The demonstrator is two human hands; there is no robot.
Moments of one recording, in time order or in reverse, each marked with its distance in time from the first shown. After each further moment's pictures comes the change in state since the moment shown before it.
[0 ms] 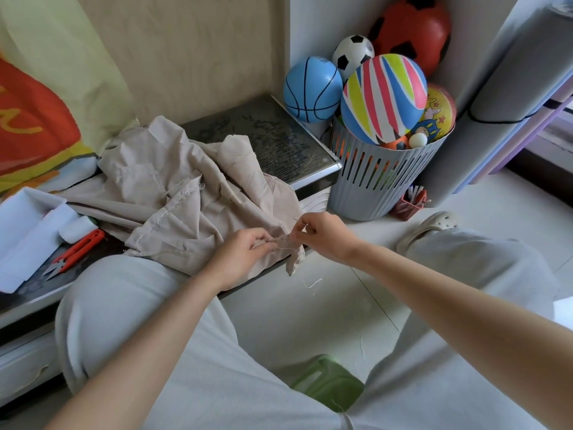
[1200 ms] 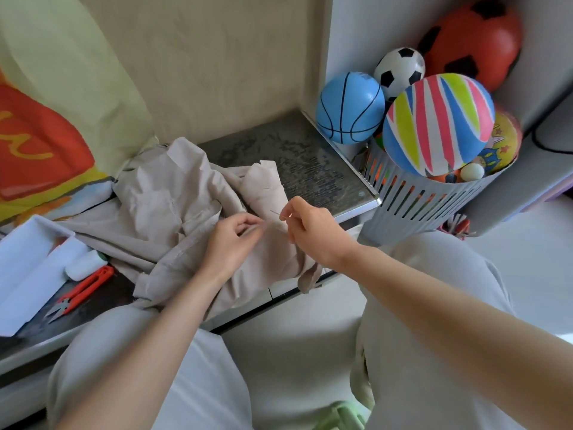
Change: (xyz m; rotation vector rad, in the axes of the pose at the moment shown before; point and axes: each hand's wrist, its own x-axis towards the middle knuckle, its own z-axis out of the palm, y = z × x) left_hand 0.069 0.000 -0.057 -0.225 0.399 -0.111; right_hand 0.093 -0.045 -0.006 0.062 0.017 -0.224
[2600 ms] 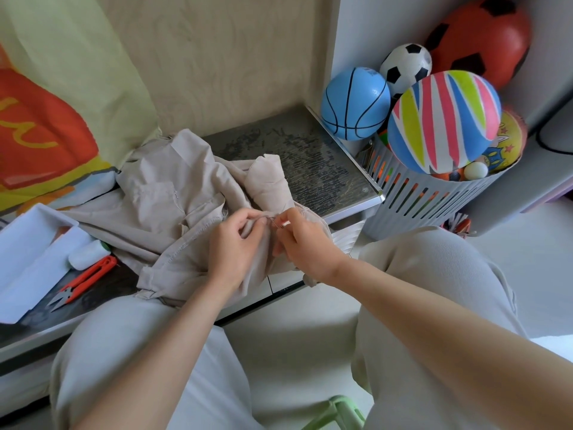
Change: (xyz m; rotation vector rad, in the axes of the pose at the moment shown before) left_hand -0.016 -0.010 0.004 0.097 0.151 0.182; right_hand -0.011 -0.009 0.027 0.158 -0.057 0.088
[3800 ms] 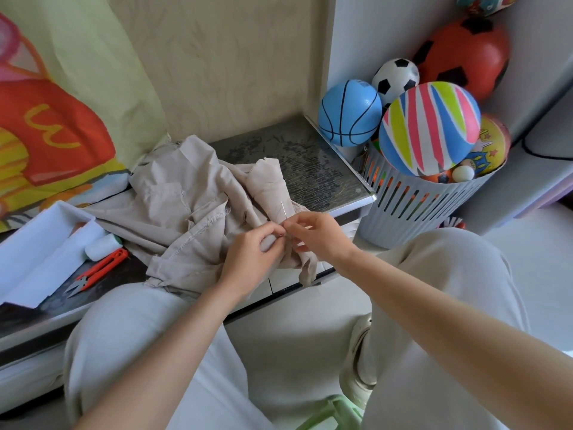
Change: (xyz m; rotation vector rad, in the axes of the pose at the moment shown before) left_hand -0.032 0.016 0.007 0.078 -0.184 0.041; right_hand -0.017 0.004 -0.016 0.340 0.059 0.139
